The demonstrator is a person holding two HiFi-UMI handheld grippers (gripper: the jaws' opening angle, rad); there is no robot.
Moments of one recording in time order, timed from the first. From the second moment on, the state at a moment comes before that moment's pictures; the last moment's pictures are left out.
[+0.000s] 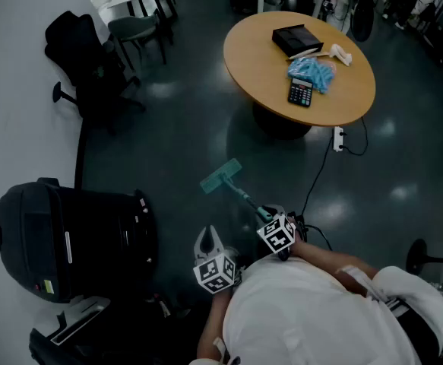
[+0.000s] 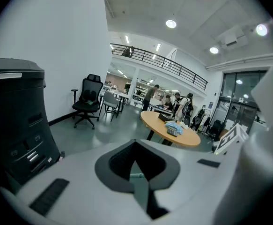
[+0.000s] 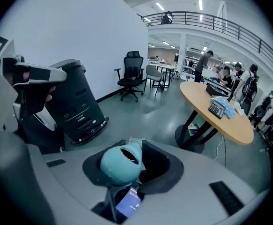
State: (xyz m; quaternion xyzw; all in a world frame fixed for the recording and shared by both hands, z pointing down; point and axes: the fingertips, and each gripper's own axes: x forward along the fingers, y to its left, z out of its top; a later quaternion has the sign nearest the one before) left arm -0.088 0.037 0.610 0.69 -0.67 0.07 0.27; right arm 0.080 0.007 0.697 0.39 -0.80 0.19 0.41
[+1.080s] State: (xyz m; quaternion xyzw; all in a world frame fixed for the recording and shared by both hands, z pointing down) left arm -0.094 0.029 0.609 0.69 -0.67 0.08 0.27; right arm 0.066 -0.012 0.715 0.39 -0.81 0.18 0.40
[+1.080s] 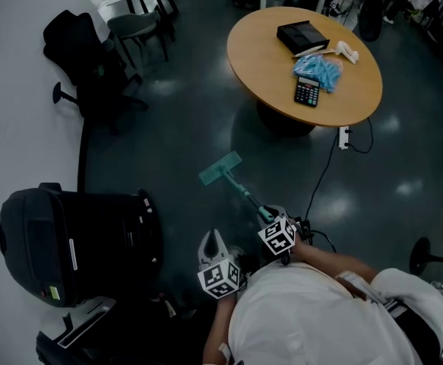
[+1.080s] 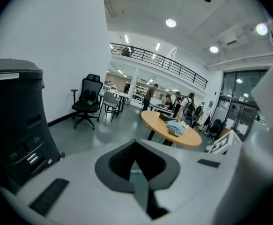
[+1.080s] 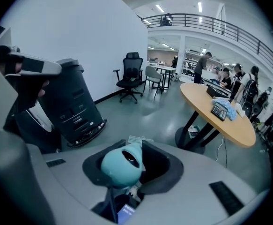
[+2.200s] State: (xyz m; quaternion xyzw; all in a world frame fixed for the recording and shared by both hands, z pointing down) left arm -0.123 0.018 0.605 0.66 -0.70 0.07 0.27; right arm 0.095 -0.061 0.724 0.38 -0.80 0.16 0.44
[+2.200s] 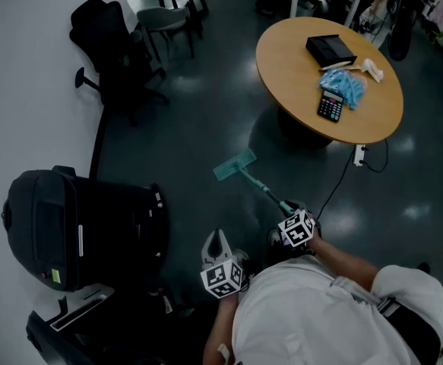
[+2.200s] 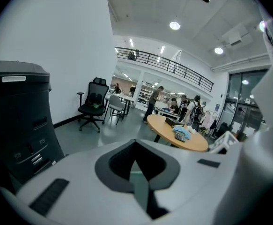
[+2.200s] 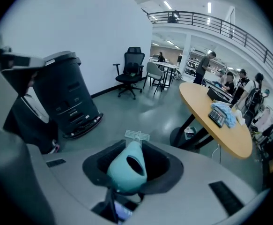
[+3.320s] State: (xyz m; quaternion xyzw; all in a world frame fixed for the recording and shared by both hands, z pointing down) left arm -0.132 0.046 0.617 0.63 -0.71 0.06 0.30; right arm 0.007 -0.198 0.801 0.41 -0.79 0.16 0.42
